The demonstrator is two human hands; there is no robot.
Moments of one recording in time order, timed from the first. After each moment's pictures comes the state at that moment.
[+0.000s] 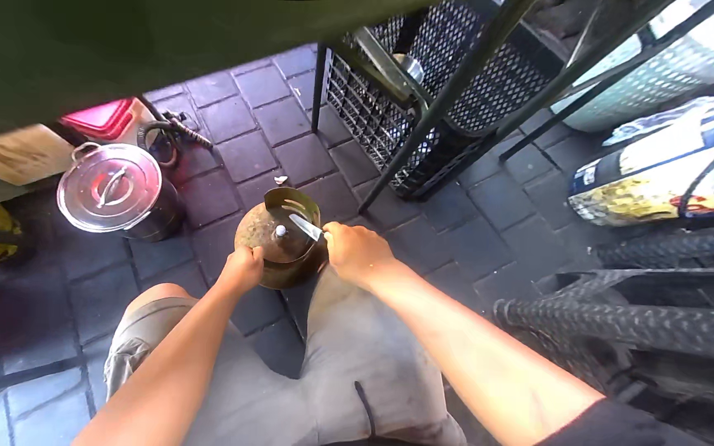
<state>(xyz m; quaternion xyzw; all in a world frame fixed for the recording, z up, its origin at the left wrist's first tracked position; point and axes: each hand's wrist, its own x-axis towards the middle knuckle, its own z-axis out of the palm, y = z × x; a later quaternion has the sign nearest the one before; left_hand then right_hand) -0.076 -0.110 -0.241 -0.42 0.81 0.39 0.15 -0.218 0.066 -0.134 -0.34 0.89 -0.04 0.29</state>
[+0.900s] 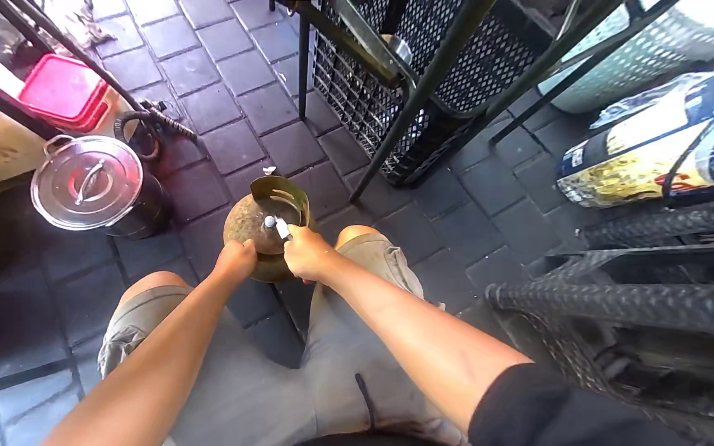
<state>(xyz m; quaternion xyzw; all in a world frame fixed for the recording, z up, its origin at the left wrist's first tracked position) -0.086 -0.099 -0.239 -0.49 0.73 0.44 0.17 -0.188 0.030 -0.166 -0.19 0.83 -0.21 0.48</state>
